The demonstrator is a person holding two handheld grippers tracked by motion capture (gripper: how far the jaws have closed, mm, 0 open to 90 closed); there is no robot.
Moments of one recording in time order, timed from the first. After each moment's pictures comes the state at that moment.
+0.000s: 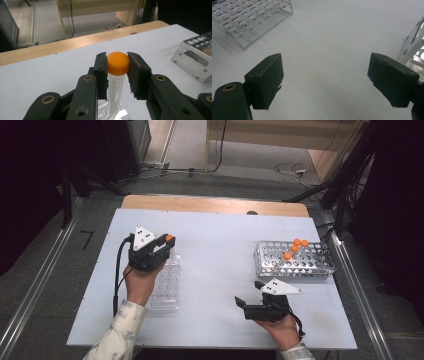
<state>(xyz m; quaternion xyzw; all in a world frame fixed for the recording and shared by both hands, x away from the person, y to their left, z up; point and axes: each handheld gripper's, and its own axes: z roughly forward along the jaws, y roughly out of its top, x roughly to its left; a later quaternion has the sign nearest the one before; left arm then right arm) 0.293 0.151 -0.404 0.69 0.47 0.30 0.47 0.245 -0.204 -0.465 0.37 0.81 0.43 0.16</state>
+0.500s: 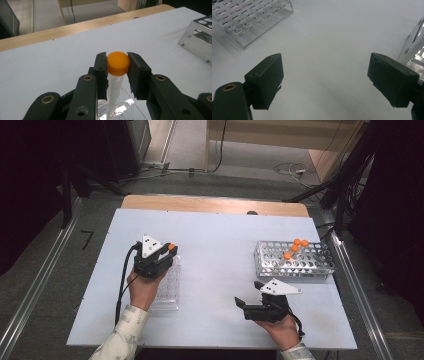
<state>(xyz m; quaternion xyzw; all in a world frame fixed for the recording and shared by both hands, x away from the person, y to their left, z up) 0.292 0.146 -0.429 0.70 0.48 0.29 0.44 0.245 -0.203 -0.466 0.37 0.81 0.43 0.15</state>
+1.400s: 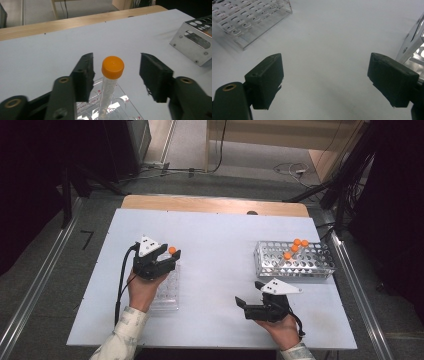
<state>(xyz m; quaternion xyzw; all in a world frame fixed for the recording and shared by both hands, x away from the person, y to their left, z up) 0.293 0.150 -0.430 0.70 0.49 0.25 0.46 0.246 -0.205 -0.466 0.38 0.81 0.43 0.15</state>
